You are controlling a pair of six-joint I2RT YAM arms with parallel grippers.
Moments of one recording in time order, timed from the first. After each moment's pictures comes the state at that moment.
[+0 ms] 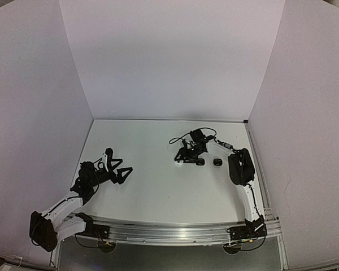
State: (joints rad) left arm -0.39 0.95 0.44 0.33 0.53 -0.29; right arm 0.49 2.41 1.90 -0.66 -0.57 0.46
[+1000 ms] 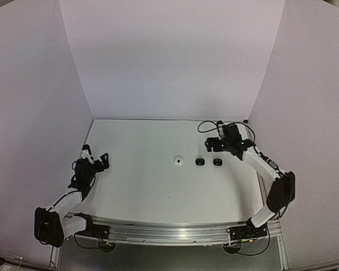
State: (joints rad) left arm -0.15 1.05 0.42 0.31 -0.04 -0.38; right arm 0.39 1.60 1.33 -0.48 0.04 0.23
